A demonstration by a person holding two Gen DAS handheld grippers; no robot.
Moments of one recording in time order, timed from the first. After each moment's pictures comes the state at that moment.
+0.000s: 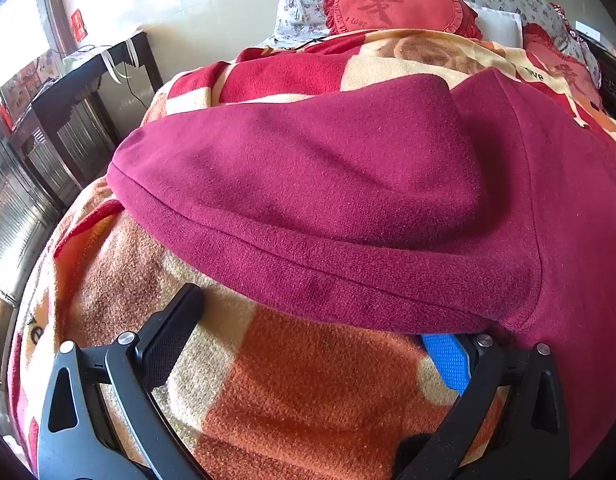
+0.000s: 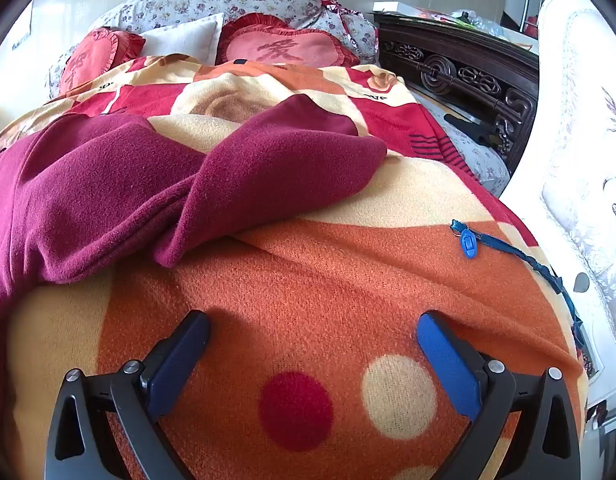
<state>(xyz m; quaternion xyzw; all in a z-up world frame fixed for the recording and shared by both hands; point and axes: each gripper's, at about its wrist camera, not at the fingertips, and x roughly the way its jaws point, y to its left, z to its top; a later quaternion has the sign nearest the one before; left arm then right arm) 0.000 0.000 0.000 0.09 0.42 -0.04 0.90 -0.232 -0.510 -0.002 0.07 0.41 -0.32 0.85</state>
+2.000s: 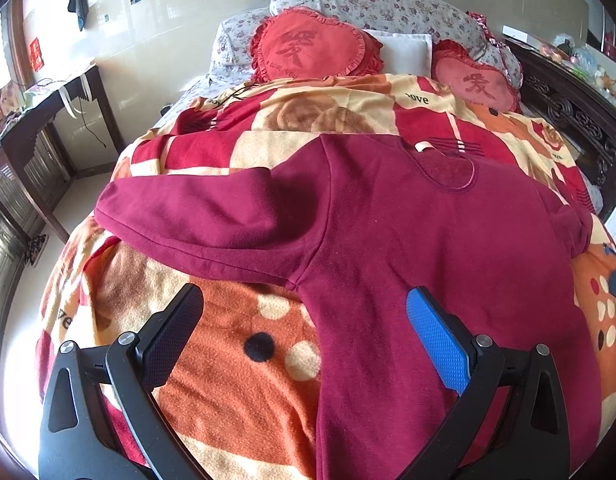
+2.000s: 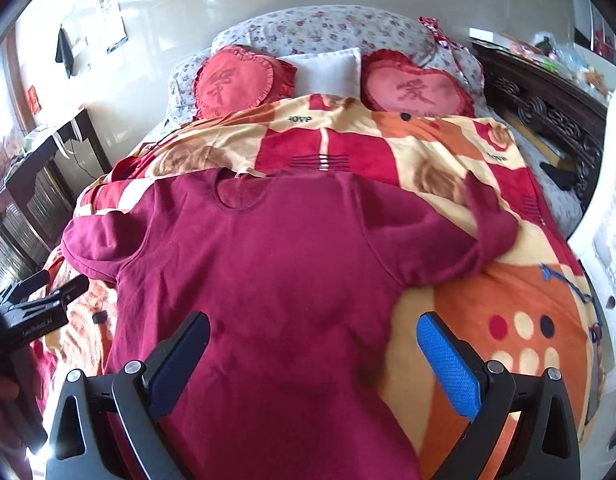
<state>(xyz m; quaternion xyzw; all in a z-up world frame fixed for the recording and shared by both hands) -0.103 -0.054 0.111 0.09 0.40 -0.16 0.90 -0.209 -0.296 0.147 0.11 0.41 -0.15 0.89</state>
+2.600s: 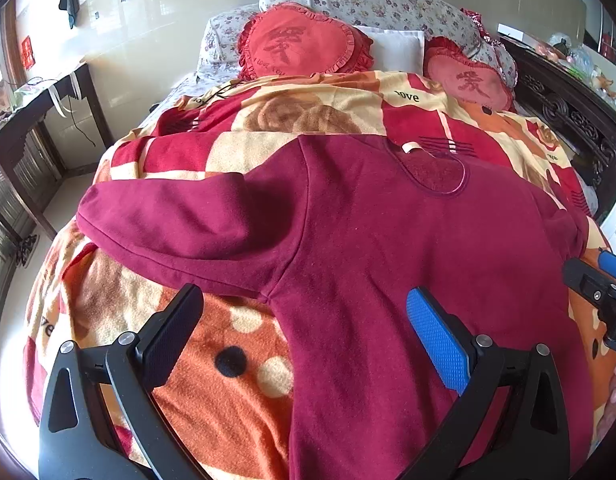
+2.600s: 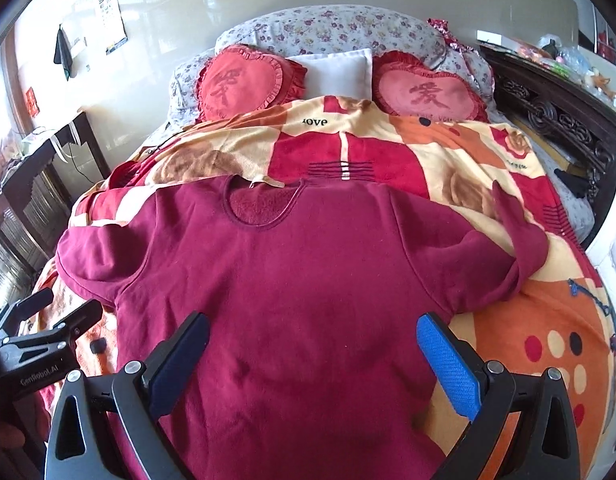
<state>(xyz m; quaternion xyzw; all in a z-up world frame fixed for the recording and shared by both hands) -0.091 -0.077 0.107 0.09 0.41 -0.17 0.89 -0.162 -0.284 0.131 0.12 0.40 -0.15 0.90</state>
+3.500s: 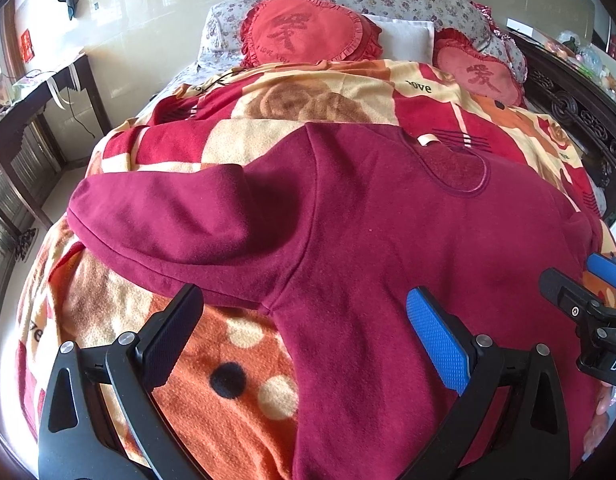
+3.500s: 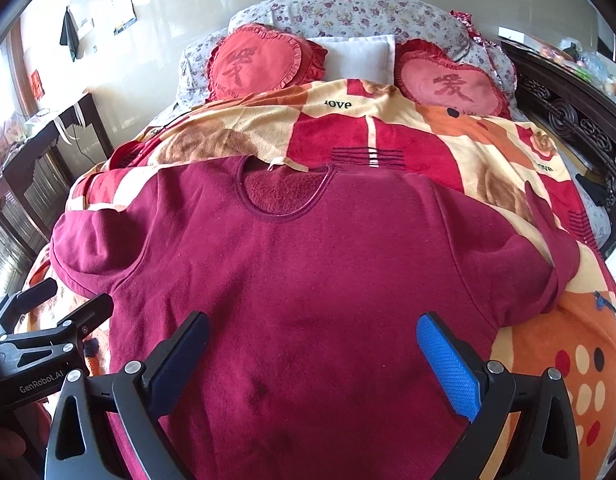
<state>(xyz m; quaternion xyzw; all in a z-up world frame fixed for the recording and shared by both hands) -0.066 -0.079 0.089 0.09 0.43 -0.16 0.89 -0.118 -0.266 0.105 0.10 0.43 -0.13 0.89</state>
